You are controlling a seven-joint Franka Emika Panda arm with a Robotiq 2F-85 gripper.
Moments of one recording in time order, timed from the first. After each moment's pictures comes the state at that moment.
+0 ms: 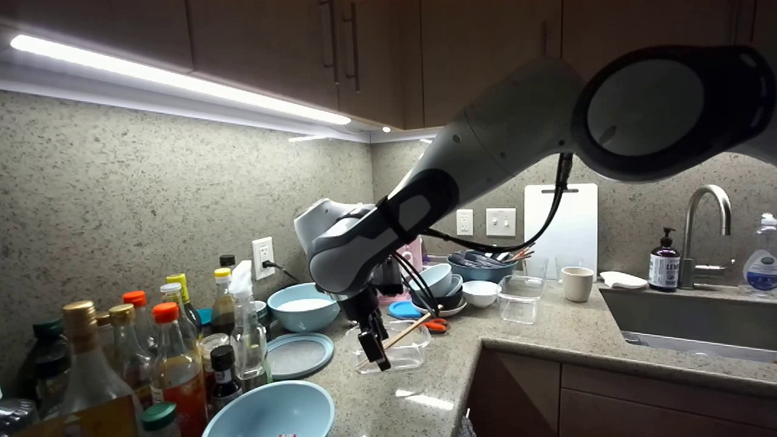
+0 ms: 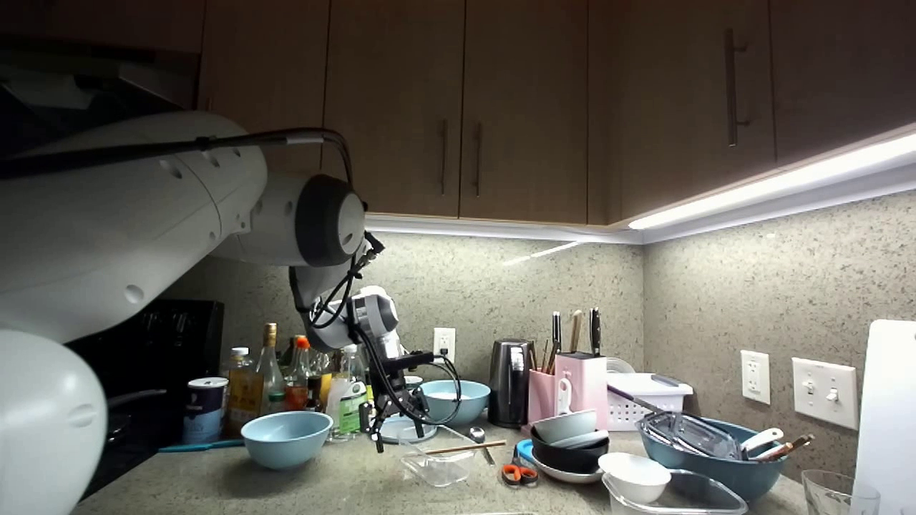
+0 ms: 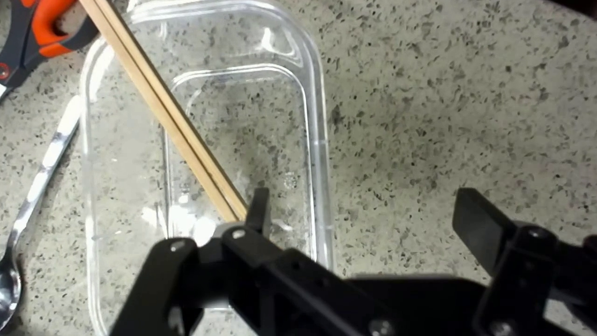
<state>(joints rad) 0.22 0.85 0.08 -1.27 -0.43 1.90 -0.46</state>
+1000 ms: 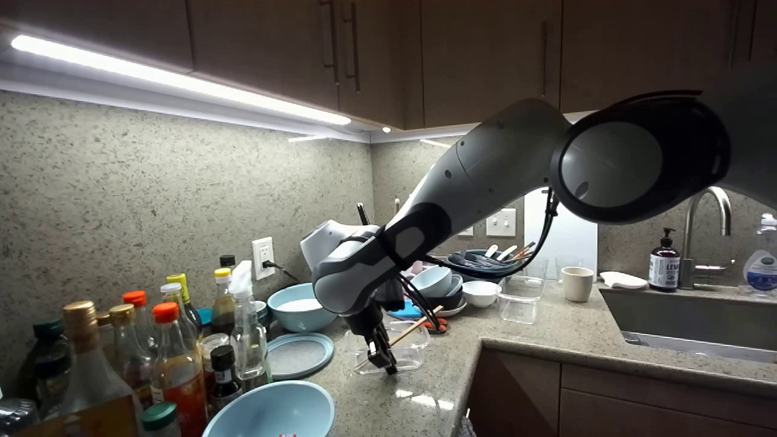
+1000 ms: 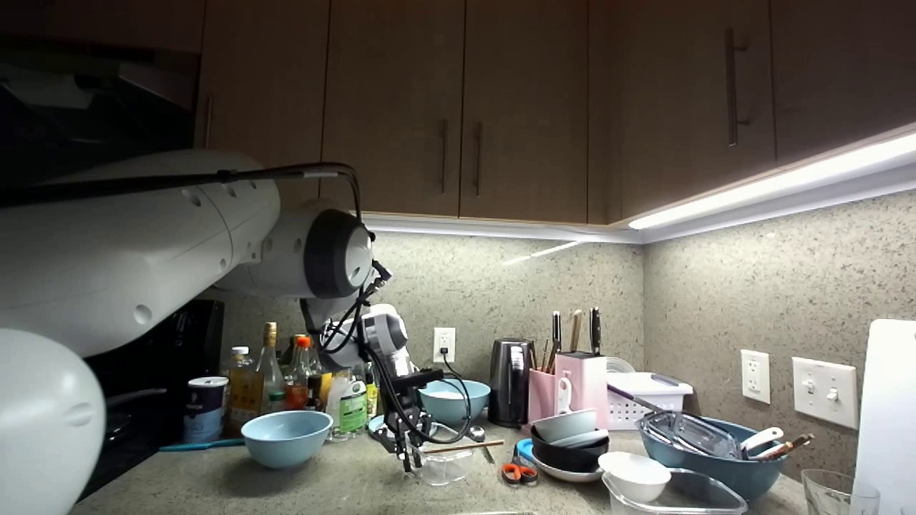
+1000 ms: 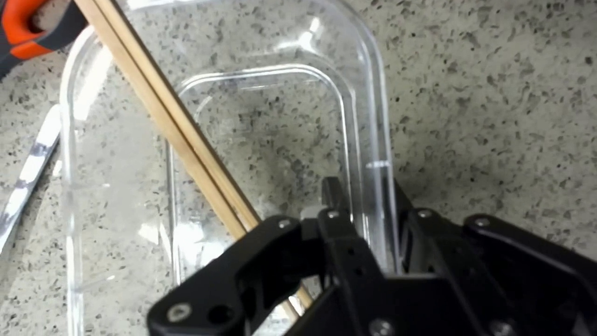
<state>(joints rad) 0.21 0.97 0.06 -1.15 -0.43 1.89 -0.47</state>
